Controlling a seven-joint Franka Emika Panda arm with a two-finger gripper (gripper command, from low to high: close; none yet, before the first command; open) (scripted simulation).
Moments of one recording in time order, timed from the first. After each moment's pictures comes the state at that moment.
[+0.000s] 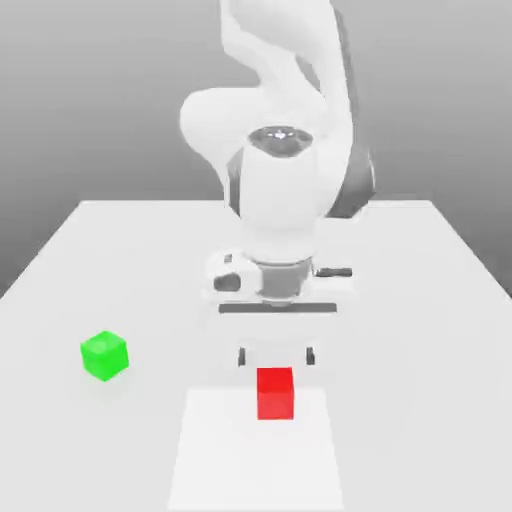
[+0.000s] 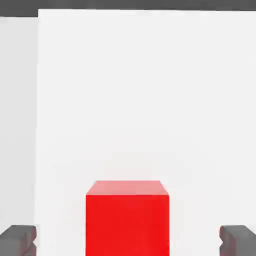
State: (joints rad) arm 0.04 0.06 0.04 -2.89 -0.01 2.95 0.86
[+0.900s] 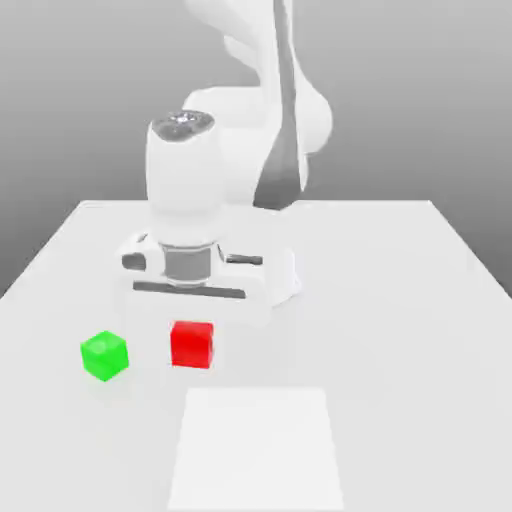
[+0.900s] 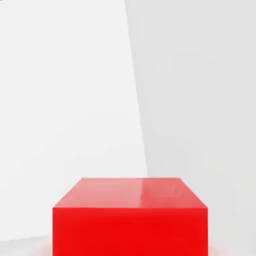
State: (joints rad) arm -0.24 -0.20 -0.23 -2.92 -0.14 2.73 0.67
